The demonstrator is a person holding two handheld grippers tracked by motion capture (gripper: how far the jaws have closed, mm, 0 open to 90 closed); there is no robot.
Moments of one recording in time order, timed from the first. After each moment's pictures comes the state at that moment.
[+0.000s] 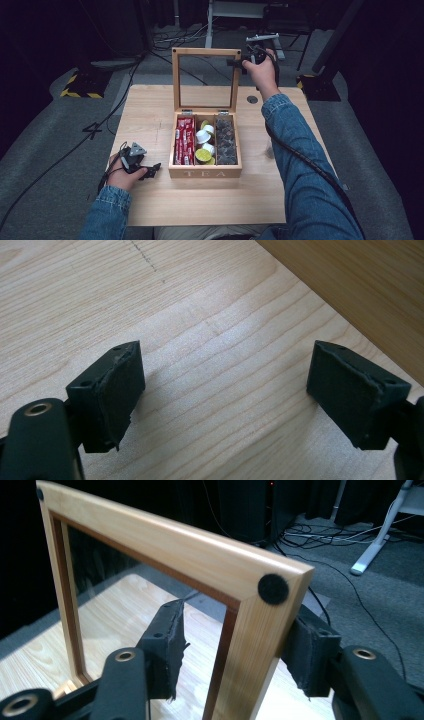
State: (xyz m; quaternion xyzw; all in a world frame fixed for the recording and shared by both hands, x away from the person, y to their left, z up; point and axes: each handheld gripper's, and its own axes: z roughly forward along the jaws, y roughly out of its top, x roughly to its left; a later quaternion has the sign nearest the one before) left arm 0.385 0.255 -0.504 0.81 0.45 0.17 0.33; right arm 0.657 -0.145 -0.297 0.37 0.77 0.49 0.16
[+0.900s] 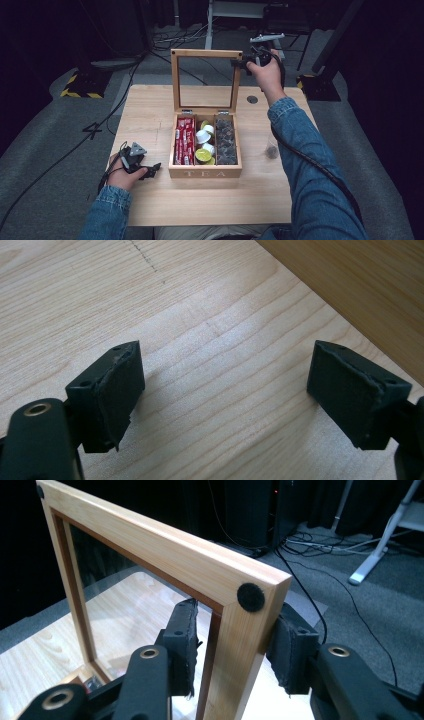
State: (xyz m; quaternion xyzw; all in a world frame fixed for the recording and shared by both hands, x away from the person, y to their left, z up) left arm 0.385 0.254 -0.504 0.81 0.45 0.17 0.33; right arm 0.633 -0.154 -0.284 0.34 0.78 0.49 0.17
